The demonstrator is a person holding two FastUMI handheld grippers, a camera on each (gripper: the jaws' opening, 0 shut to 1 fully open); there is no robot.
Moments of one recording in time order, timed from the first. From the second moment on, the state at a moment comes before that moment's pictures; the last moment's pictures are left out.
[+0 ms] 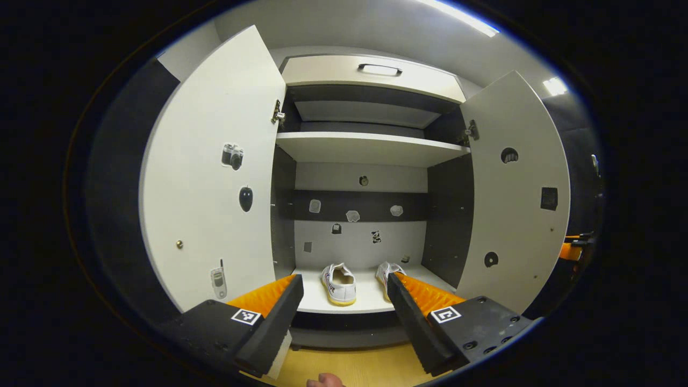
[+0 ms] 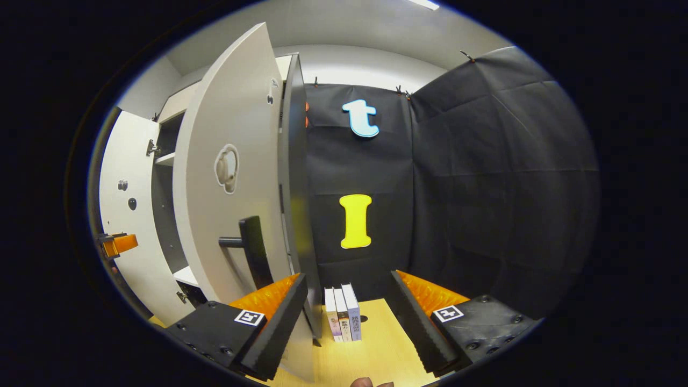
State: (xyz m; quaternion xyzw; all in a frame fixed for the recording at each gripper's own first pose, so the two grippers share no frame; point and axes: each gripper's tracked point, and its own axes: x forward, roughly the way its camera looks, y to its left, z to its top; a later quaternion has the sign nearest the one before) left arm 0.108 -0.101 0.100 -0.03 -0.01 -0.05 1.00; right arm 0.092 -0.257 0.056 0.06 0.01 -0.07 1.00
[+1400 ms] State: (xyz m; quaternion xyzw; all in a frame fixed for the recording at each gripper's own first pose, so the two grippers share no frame) left arm 0.042 0.082 0.065 -0.05 -0.01 0.01 1.00; right arm 0.094 -0.035 0.062 0.05 0.01 0.03 1.00
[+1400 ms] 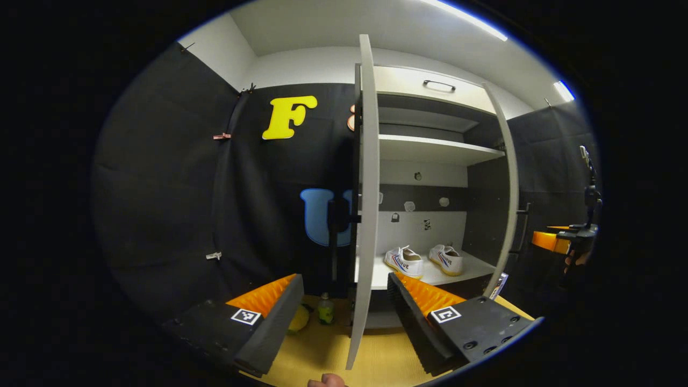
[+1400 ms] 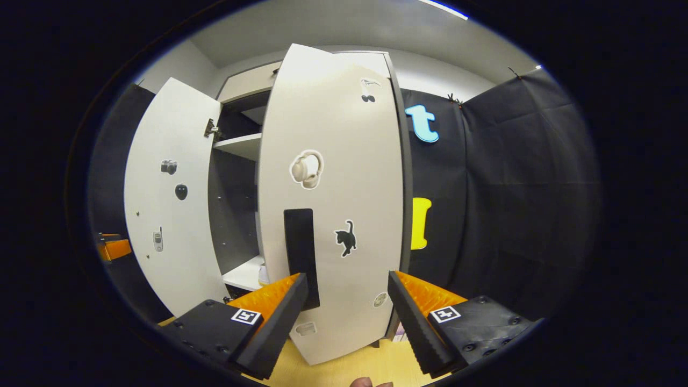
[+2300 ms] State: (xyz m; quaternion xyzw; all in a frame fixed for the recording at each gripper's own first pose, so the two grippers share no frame) left arm 0.079 0.157 0.077 -0.04 0.00 0.07 1.00; right arm 0.057 -0.042 0.059 0.07 0.02 0.01 1.00
